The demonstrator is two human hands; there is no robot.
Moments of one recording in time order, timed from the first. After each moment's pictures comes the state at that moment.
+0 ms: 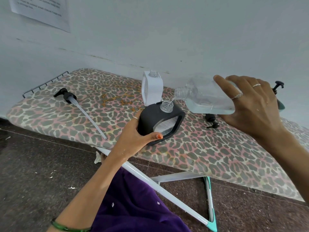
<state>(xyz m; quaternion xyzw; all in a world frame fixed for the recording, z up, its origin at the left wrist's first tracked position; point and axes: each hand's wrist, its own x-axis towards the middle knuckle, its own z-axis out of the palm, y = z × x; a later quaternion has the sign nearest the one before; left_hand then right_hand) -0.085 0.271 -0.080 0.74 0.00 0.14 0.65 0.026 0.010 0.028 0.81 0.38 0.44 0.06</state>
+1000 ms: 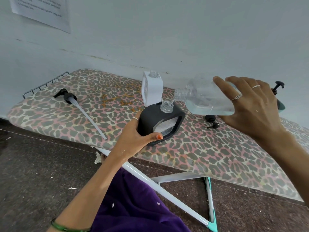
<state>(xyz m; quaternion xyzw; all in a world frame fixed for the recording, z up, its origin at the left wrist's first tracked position) -0.085 0.271 -0.079 0.74 0.01 0.14 0.66 0.024 0.010 0.027 0.81 0.38 0.44 0.06</state>
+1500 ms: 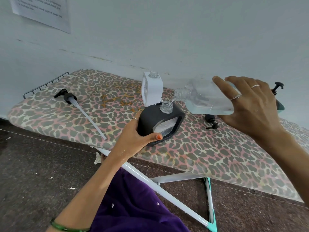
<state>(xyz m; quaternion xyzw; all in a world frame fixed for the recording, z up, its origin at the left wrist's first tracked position) -0.085 0.272 -0.081 0.74 0.00 0.13 0.66 0.025 0.010 0.028 0.81 0.38 0.45 0.07</state>
